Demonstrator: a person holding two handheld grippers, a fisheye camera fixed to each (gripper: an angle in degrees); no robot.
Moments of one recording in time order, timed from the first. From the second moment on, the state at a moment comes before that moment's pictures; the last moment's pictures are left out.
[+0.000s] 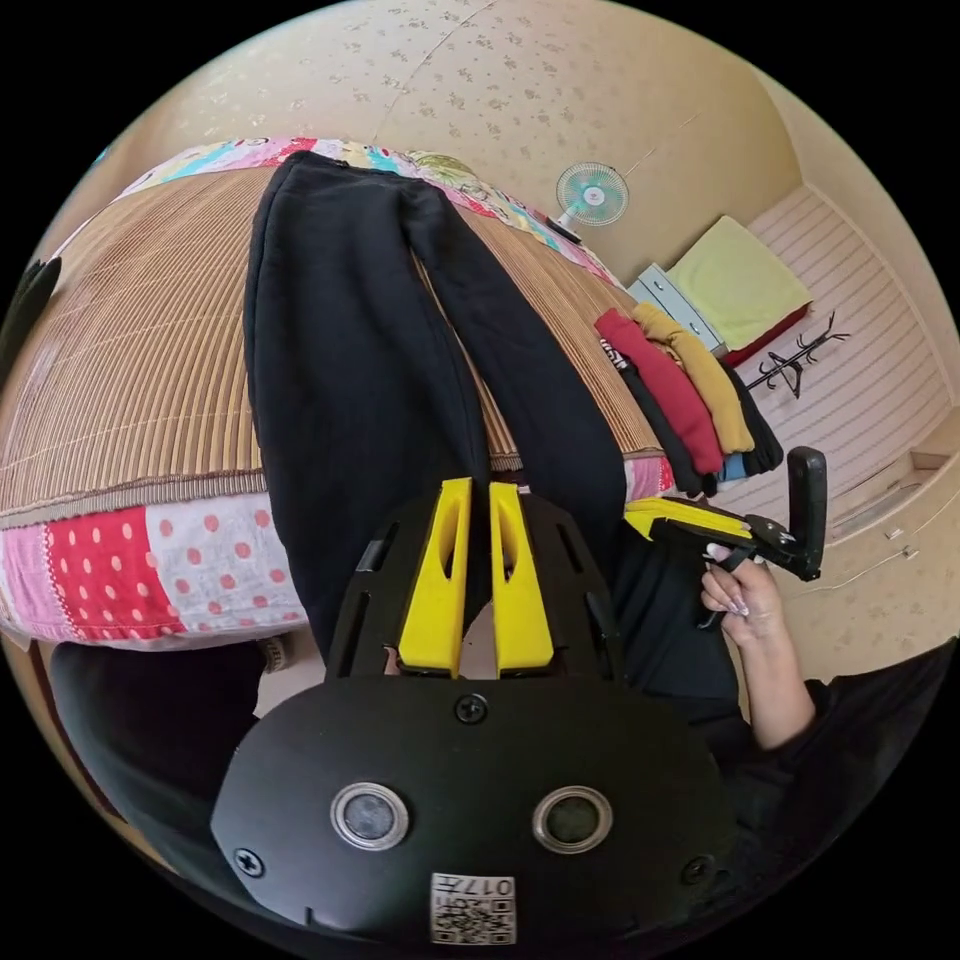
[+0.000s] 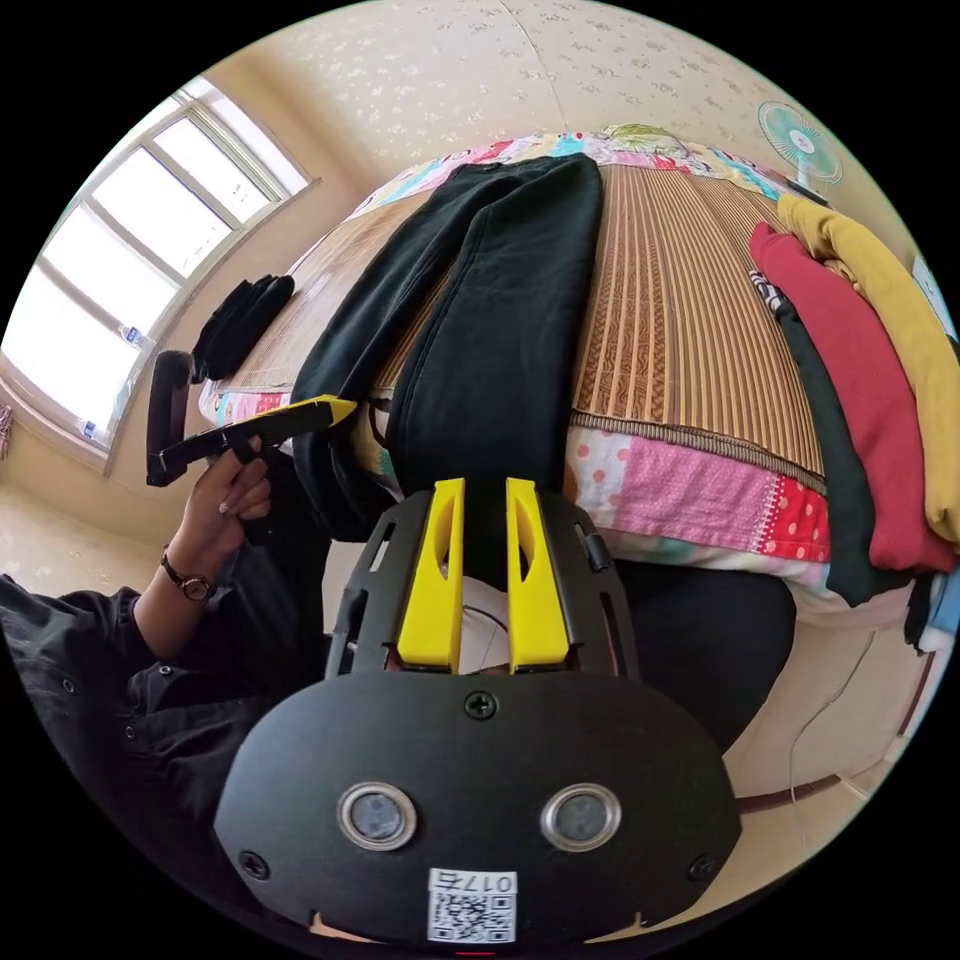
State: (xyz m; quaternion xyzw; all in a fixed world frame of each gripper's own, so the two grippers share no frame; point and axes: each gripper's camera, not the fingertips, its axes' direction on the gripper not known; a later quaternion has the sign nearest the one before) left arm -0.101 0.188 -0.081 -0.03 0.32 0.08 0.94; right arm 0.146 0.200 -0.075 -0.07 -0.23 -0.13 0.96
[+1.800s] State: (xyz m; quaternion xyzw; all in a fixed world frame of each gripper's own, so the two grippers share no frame) left arm -0.241 0.132 0.031 -0.14 0.56 0.06 0.82; right arm 0.220 -0.085 0.034 -0.03 -0.47 -0.01 0.88
